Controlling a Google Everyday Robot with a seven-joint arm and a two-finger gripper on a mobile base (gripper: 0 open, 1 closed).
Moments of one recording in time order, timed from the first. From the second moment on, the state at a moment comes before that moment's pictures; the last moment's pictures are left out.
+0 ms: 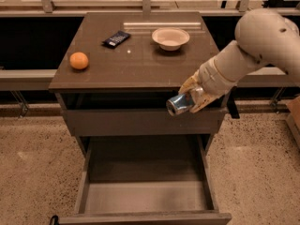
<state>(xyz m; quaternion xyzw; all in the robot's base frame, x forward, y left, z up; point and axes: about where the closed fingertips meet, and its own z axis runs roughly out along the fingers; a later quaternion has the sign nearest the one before) 0.572 -0.137 0.806 -0.87 0.42 0.00 0.25</state>
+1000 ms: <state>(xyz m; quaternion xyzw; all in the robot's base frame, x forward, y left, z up) 0.712 -0.121 0.857 -0.82 0.52 0.00 0.22</state>
